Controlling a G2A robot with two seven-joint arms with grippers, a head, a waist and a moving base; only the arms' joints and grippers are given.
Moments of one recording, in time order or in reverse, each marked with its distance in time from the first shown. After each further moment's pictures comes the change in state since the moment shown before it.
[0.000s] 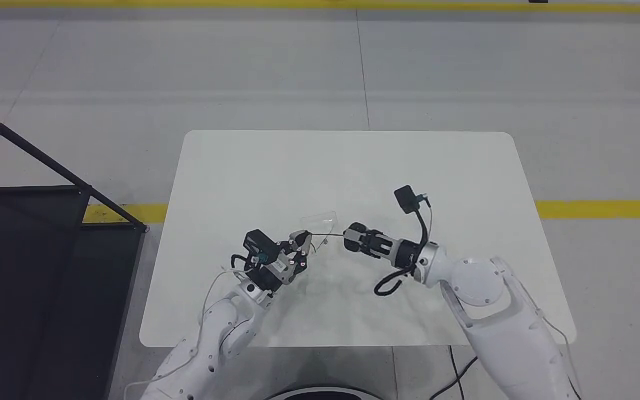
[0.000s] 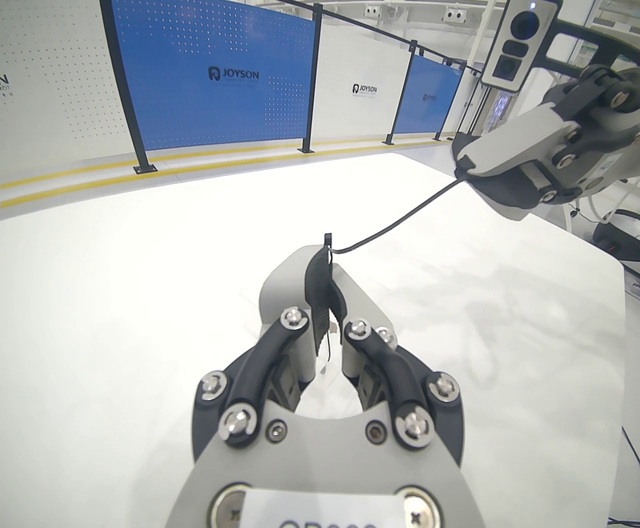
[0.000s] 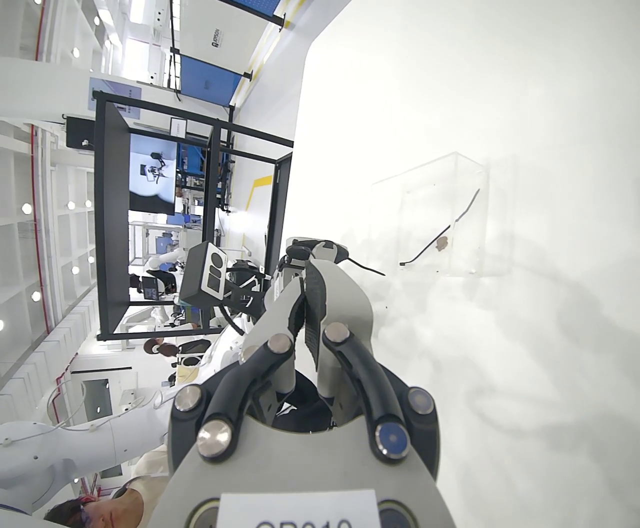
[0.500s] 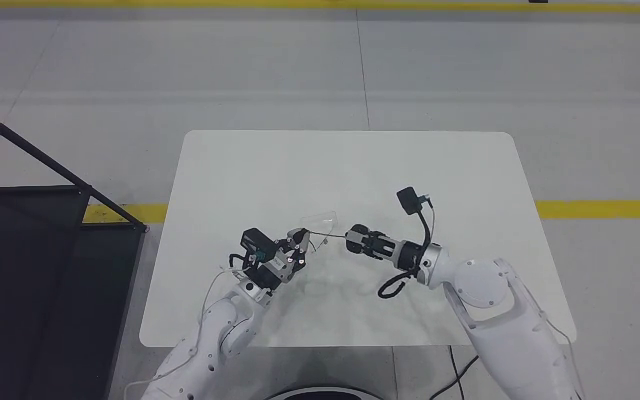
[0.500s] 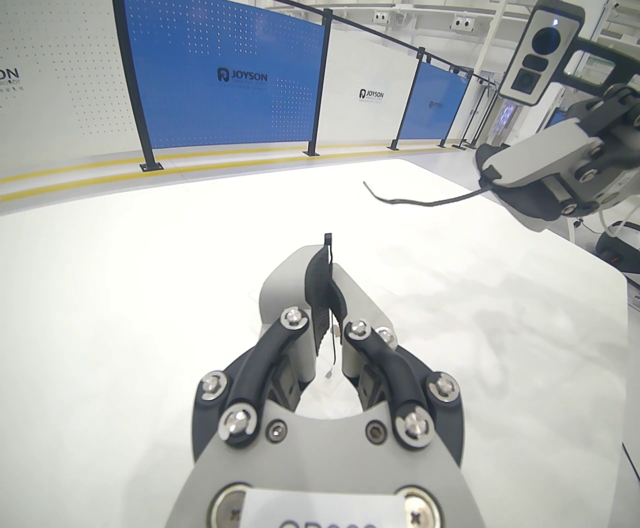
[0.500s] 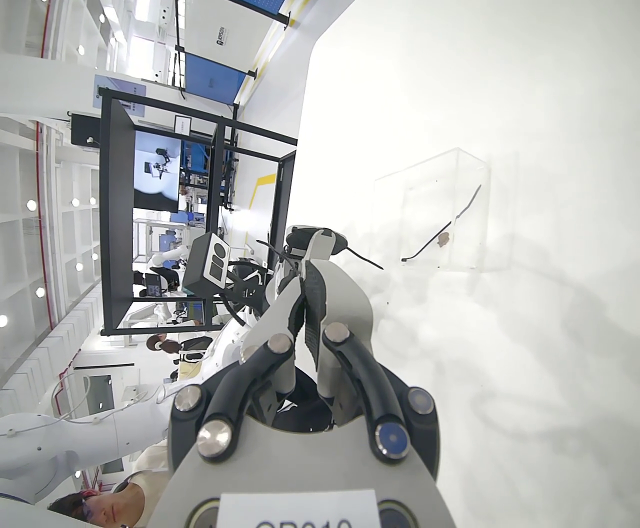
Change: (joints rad) left arm 0.001 -0.008 -0.009 0.002 -0.023 0.007 0.002; right arm -0.010 0.005 0.011 -0.009 -0.010 0.002 0.021
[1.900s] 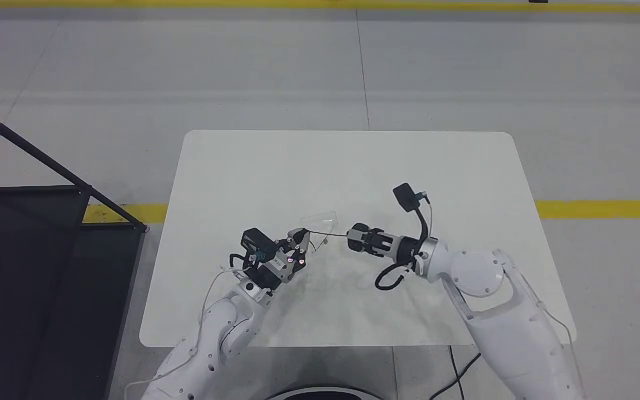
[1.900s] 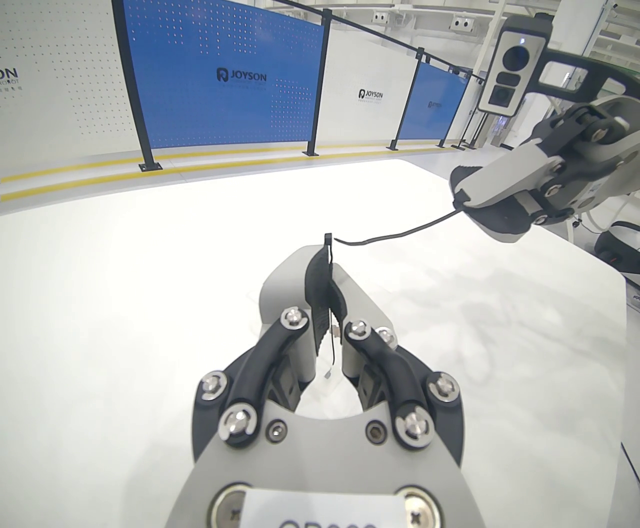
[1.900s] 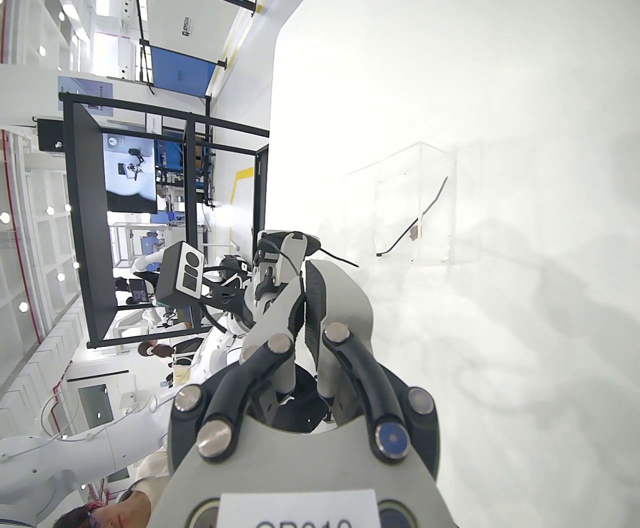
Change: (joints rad) left arm 0.000 0.000 0.000 0.000 0.002 -0.001 0.000; right arm 0.058 -0.001 -0.024 0.042 -0.013 0.083 0.033
